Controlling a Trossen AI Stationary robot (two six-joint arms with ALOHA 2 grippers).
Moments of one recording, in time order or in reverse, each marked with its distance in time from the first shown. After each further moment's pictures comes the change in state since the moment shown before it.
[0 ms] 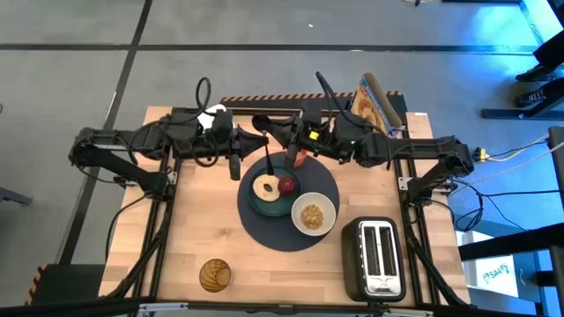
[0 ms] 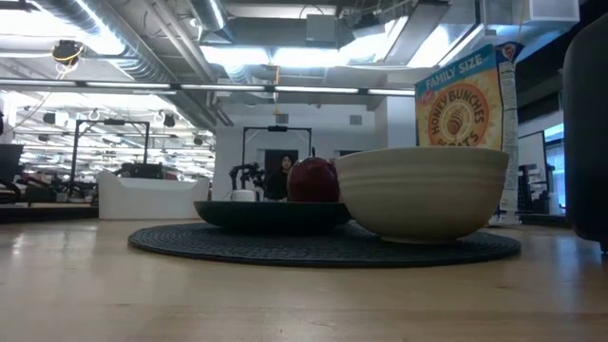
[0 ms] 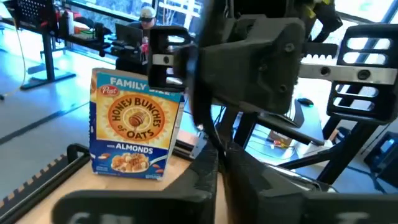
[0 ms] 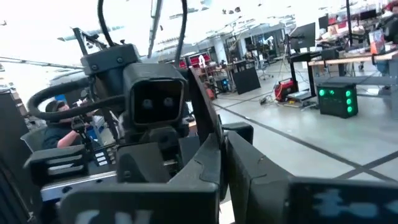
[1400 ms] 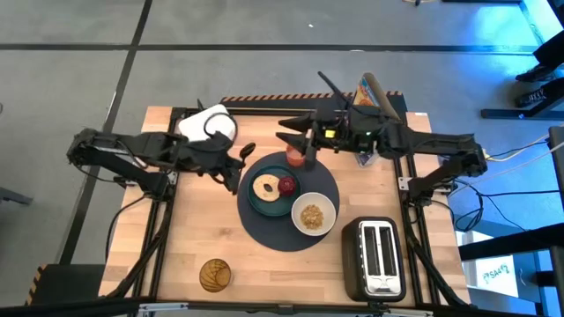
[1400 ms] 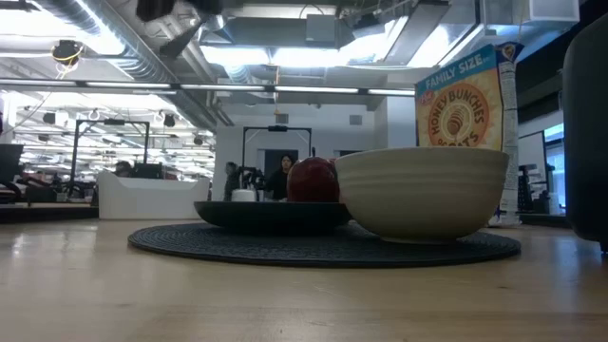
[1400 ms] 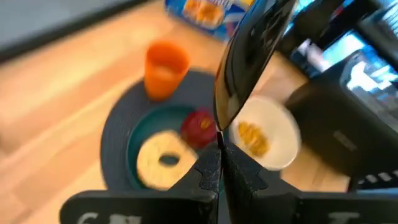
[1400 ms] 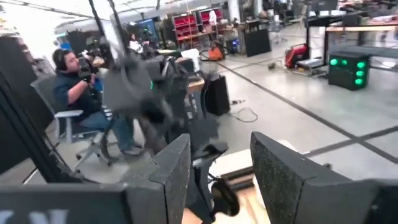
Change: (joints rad) left arm -0.054 -0.035 -0.073 -0.592 -0.083 -0.520; right arm -0.021 -0.120 0.000 -0.296 -0.127 -0.035
